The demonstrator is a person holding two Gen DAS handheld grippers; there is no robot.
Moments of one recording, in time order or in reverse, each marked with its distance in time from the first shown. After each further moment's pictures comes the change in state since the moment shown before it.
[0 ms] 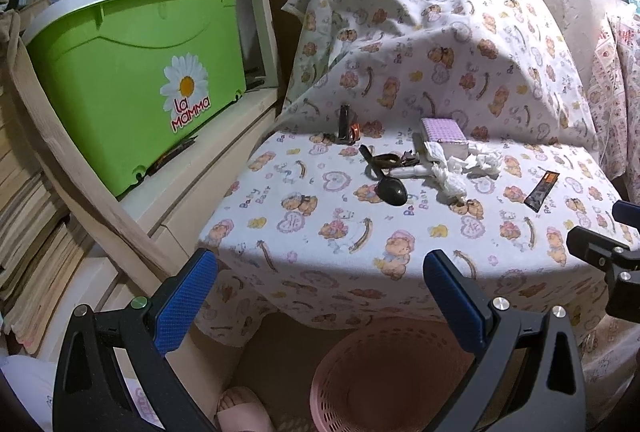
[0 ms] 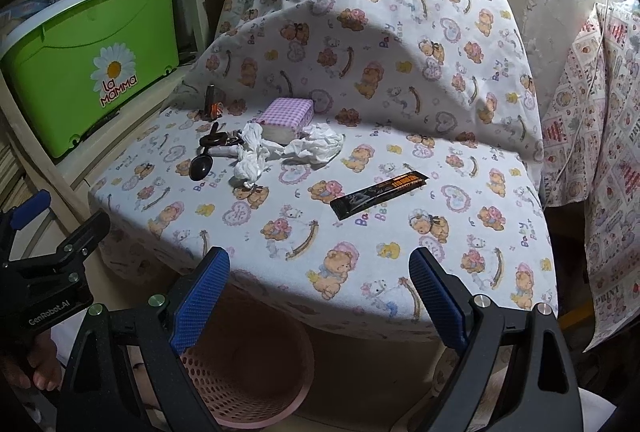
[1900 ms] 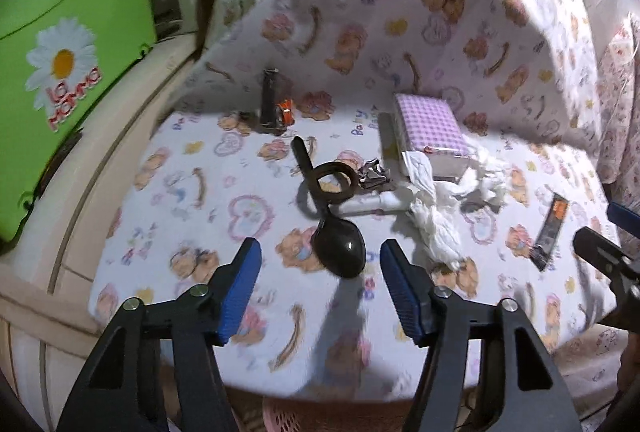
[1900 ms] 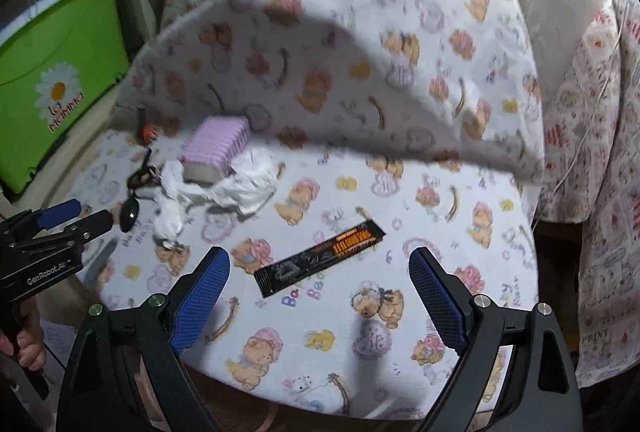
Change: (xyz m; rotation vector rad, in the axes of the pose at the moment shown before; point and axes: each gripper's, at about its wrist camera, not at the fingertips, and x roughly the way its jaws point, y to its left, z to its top) left arm 0.129 -0.039 0.072 0.015 0.306 -0.186; right arm 0.066 -0.052 0.066 0.042 0.121 -0.031
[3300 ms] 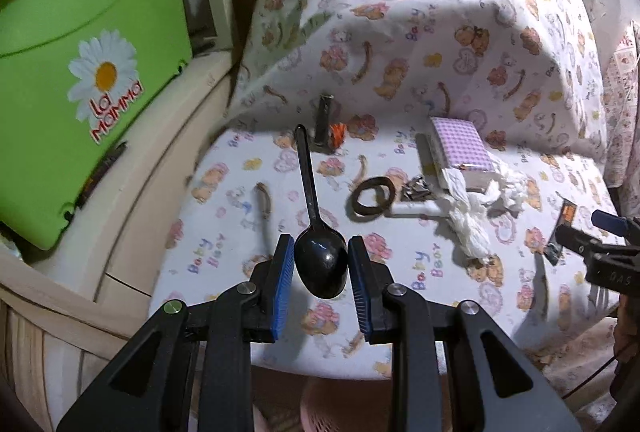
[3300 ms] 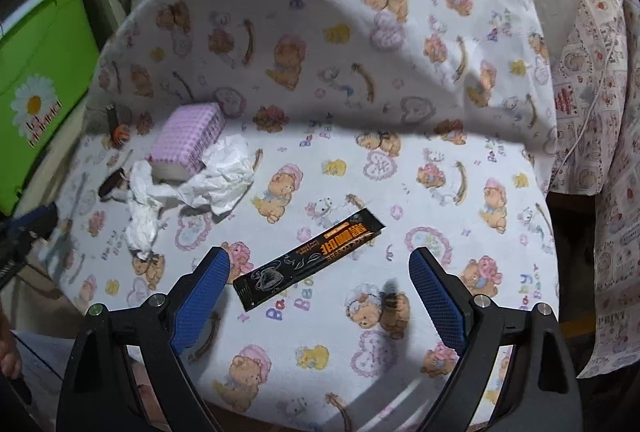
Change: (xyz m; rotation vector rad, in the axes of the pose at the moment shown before) left arm -0.034 0.032 -0.003 0.000 -0.068 0.063; right arm 0.037 -0.004 0.005 0.061 0.085 -0.018
